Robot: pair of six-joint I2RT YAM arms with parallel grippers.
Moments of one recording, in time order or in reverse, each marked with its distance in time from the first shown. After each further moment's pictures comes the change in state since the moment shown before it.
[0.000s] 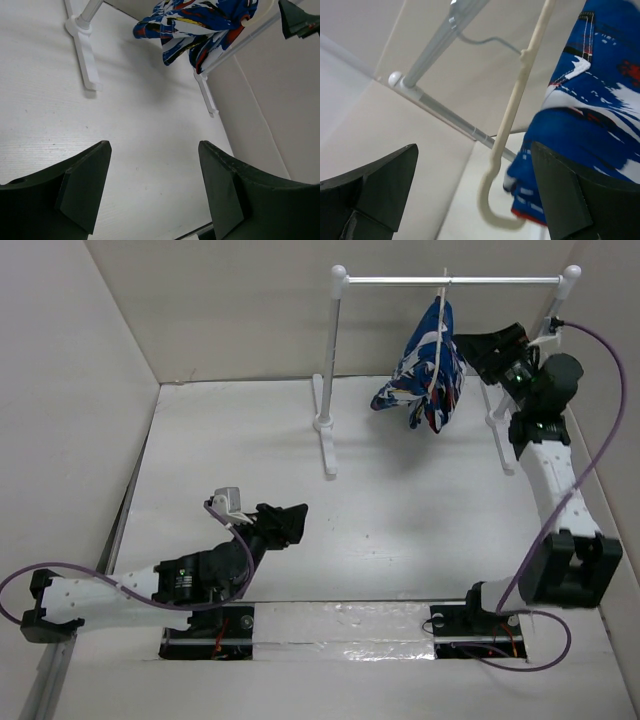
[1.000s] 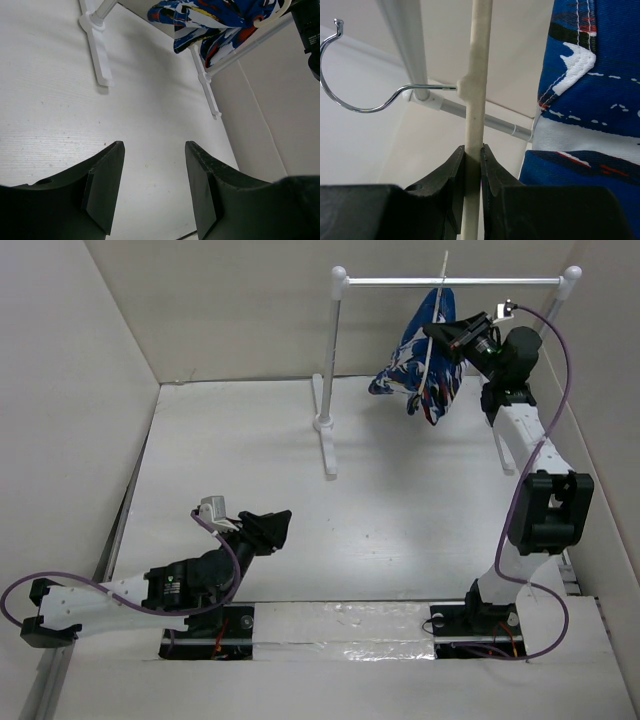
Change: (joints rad) left arm 0.000 -0.150 -0.073 -0.068 -0.017 -0.046; right arm 0.097 0.236 0.172 0.084 -0.058 0.322
